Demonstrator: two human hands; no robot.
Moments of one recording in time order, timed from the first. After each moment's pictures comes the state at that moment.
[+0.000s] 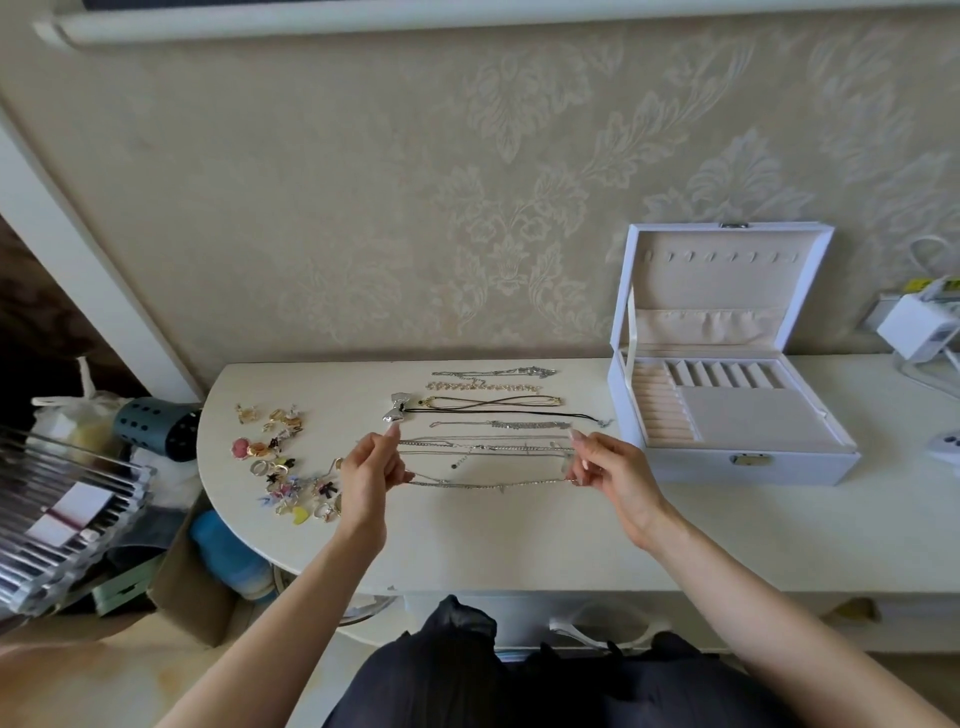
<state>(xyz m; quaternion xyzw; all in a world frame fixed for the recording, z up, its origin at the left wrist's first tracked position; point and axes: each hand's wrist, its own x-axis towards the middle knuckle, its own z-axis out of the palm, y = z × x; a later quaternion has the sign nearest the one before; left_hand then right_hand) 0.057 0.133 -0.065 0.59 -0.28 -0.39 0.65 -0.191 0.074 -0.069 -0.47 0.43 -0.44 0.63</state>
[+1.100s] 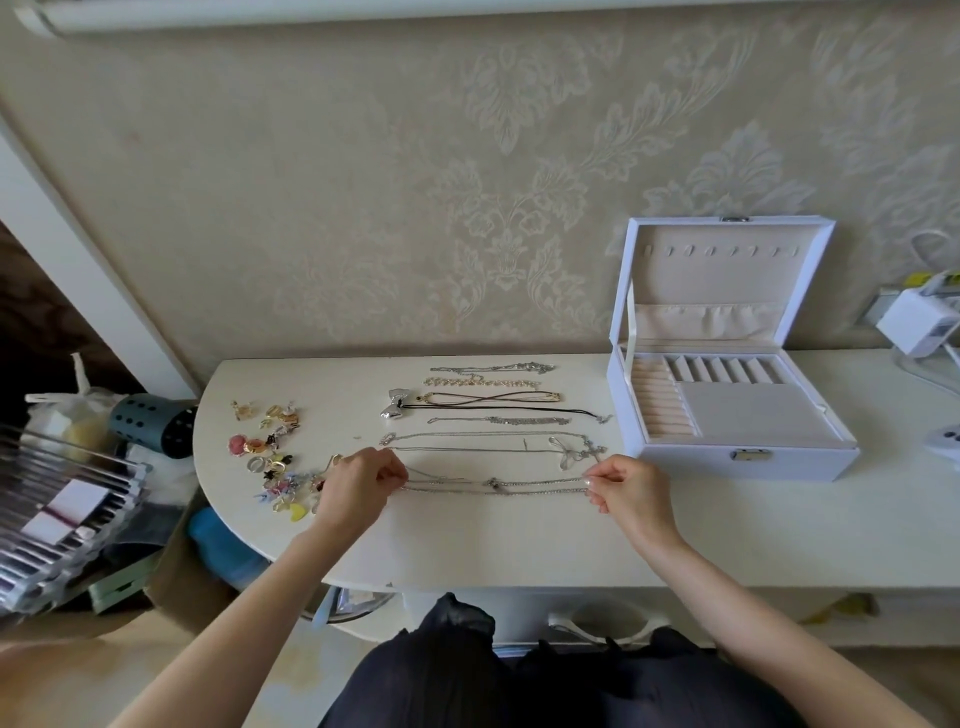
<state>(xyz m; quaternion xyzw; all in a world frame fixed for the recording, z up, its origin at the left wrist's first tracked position) 0.097 0.128 -0.091 0.75 -0.61 -0.13 0.23 -0.205 0.073 -0.107 -0.54 0.63 -0.38 0.40</state>
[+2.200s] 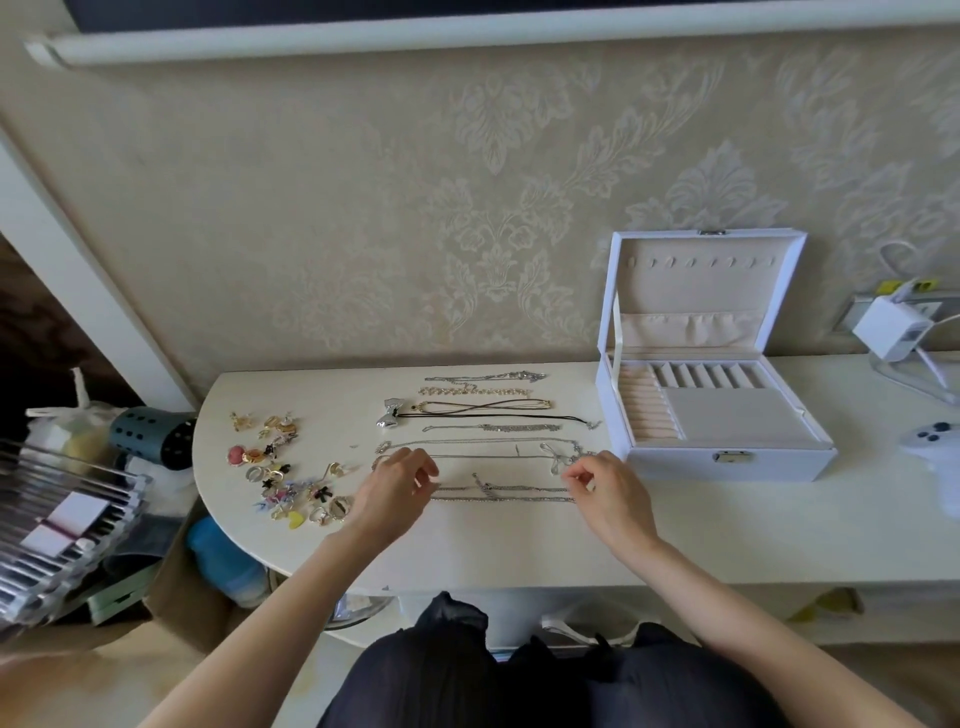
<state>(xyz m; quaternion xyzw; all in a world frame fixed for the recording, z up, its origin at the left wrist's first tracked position) 0.064 0.122 -0.087 0.69 -0.68 -0.11 0.21 -0.198 0.081 -0.096 -0.71 0.63 -0.25 0.20</state>
